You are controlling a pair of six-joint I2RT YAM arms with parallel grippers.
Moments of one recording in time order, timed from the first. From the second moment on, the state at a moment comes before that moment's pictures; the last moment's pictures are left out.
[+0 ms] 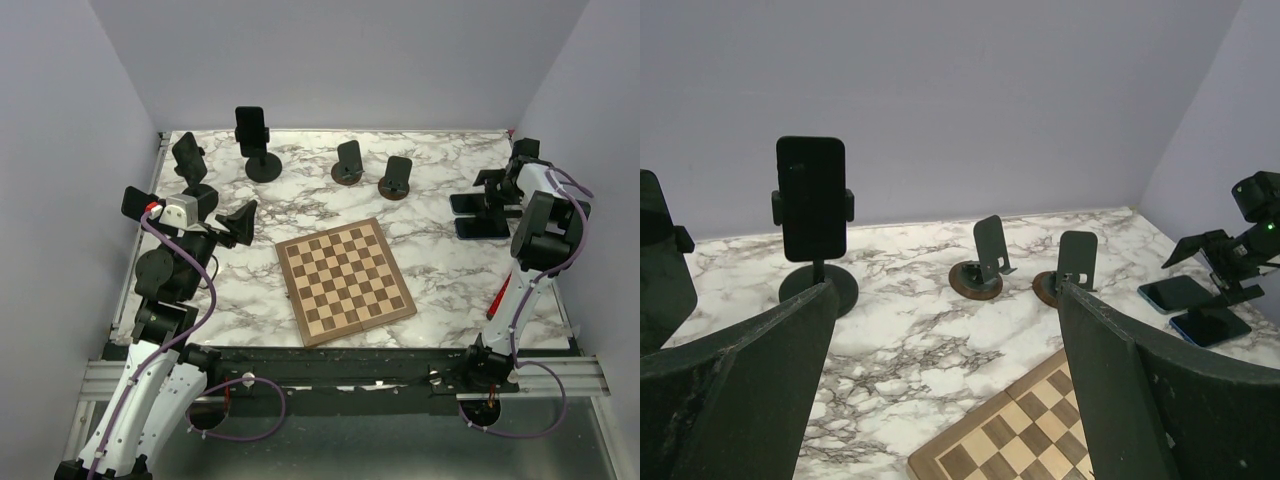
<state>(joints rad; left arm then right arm) -0.28 0.53 0.63 0.15 0.08 -0.22 -0.30 2.18 1.69 -0.70 -0.03 1.26</state>
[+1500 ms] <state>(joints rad) 0.11 0.69 0.88 -0.51 -0.16 -0.48 0.58 1.60 1.22 -0.02 -0.41 0.57</state>
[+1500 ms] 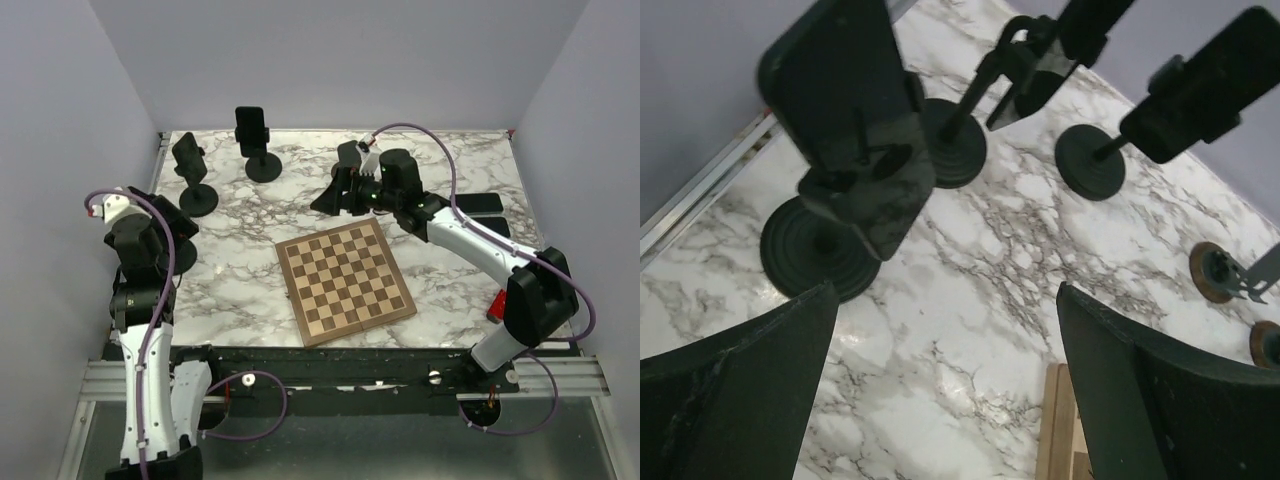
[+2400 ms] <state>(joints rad) 0.35 0.82 0.72 -0.23 -0.08 -0.34 0.59 1.46 1.18 0.05 -0.49 0.54</state>
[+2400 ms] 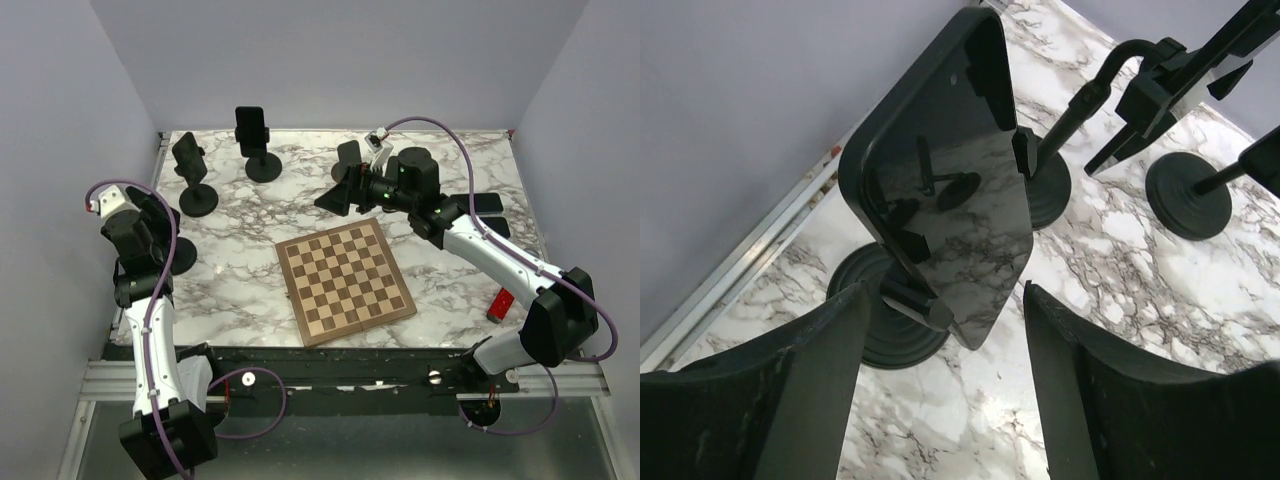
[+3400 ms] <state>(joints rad) 0.37 0.84 0.67 -0.13 0.24 -0.27 0.60 1.54 1.21 0.03 -0.54 0.51</state>
